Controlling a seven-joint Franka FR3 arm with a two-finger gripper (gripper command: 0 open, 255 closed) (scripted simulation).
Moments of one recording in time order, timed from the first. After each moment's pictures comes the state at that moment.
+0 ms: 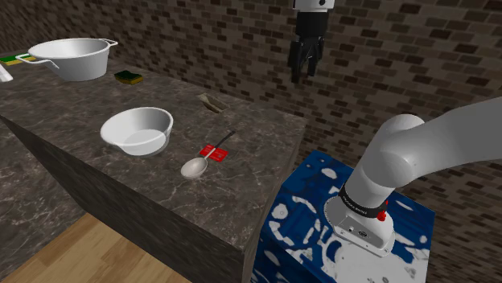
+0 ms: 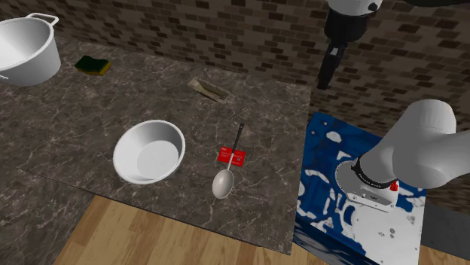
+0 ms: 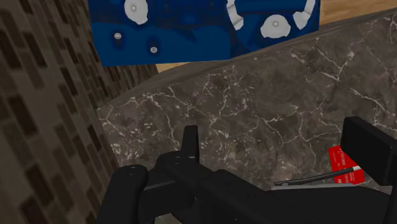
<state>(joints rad) -0.01 -0.75 -0.01 -2.35 0.05 1.47 -0.03</state>
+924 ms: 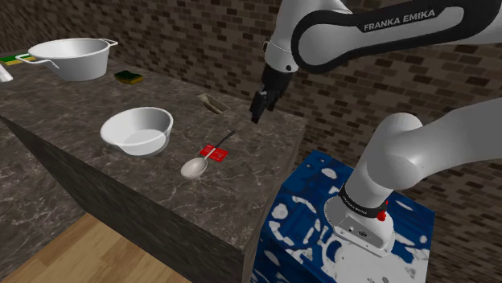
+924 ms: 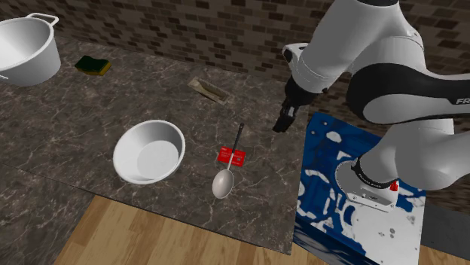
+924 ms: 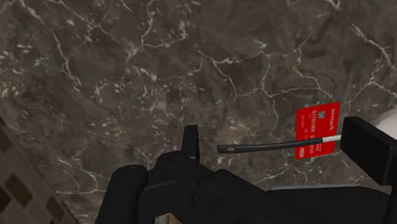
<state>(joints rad) 0.10 -0.79 0.16 -2.73 0.17 2.13 0.01</state>
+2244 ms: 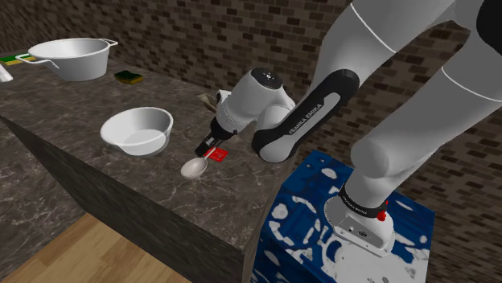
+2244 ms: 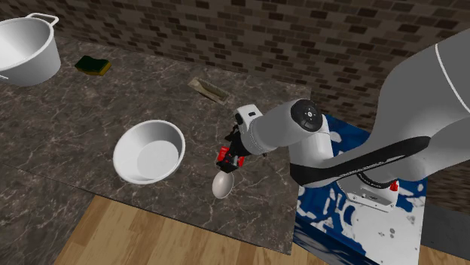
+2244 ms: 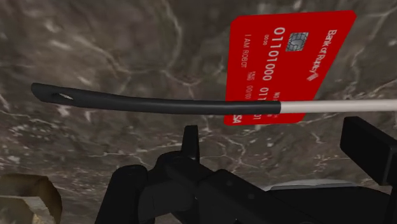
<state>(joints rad) -0.39 -0.20 0.89 -2.74 -0.07 3.18 0.34</state>
